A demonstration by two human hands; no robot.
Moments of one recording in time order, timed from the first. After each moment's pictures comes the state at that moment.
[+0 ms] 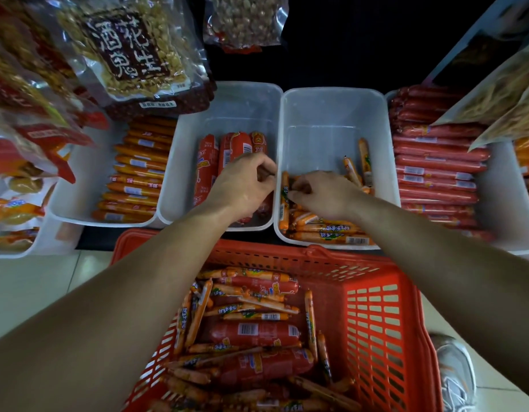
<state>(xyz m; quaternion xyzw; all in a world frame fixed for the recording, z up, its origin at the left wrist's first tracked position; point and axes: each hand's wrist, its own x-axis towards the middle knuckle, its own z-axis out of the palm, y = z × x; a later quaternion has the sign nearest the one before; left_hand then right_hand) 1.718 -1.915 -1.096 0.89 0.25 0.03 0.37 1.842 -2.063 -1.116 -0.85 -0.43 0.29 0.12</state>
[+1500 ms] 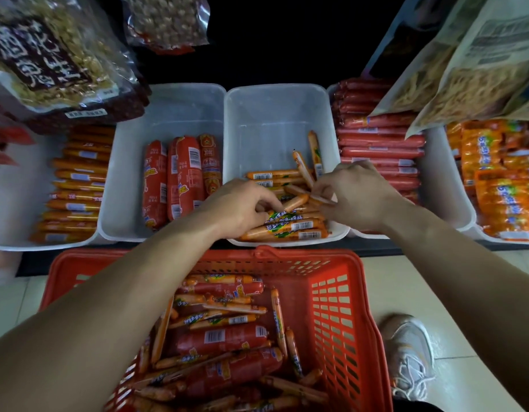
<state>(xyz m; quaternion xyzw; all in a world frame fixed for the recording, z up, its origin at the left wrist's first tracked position) 1.746 -1.978 -1.082 0.93 0.11 -0.17 0.31 1.879 -2.172 -1.088 -0.88 -0.45 0.17 0.05</state>
